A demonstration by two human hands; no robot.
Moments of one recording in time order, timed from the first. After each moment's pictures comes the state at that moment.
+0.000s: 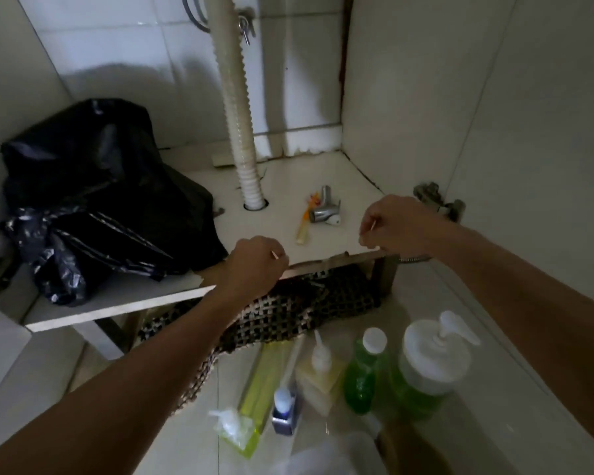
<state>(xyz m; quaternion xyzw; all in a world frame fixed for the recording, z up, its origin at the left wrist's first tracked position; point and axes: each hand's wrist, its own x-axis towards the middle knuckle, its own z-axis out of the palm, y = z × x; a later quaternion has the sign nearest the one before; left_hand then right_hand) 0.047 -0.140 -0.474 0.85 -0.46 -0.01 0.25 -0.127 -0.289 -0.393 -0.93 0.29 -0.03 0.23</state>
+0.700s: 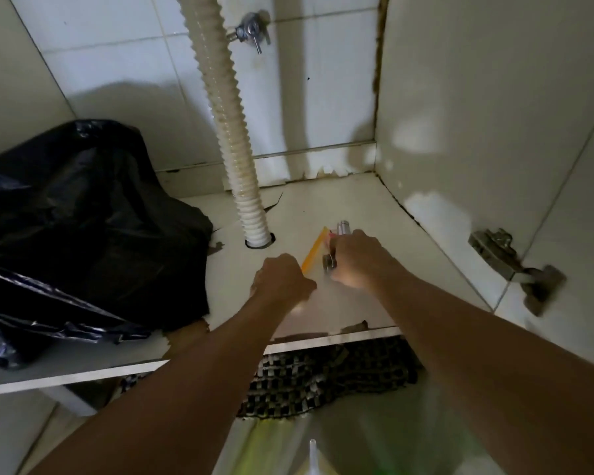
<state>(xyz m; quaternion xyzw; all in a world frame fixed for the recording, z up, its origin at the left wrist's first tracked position) 0.085 -0.270 -0.485 0.94 -0.26 -0.11 0.18 0.026 -0.387 -0.490 -0.95 0.28 -0.05 0.08</state>
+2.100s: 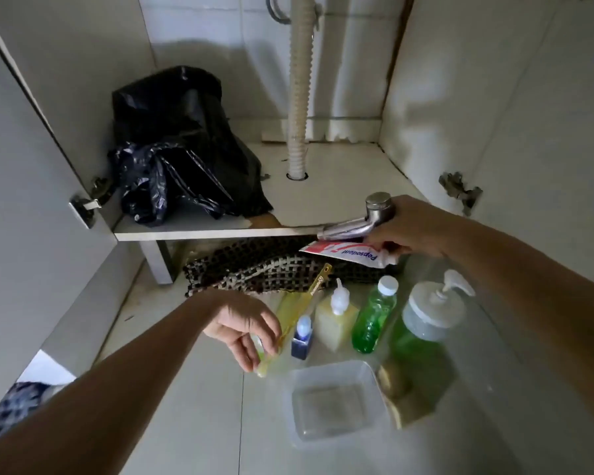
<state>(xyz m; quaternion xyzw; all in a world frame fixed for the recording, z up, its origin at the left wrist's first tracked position) -0.013 0.024 -0.503 0.71 -0.30 -0.61 0.18 -0.163 -0.184 -0.387 -0.86 0.32 -0.03 0.41</state>
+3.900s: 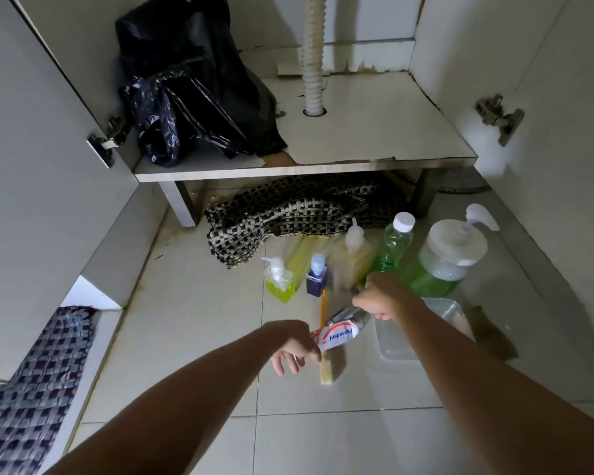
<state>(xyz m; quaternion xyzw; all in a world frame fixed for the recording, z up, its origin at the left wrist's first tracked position) -0.121 0.023 -0.615 0.78 -0.20 -0.59 0.07 -0.196 -0.130 -0.576 -0.87 0.38 0.18 0.26</state>
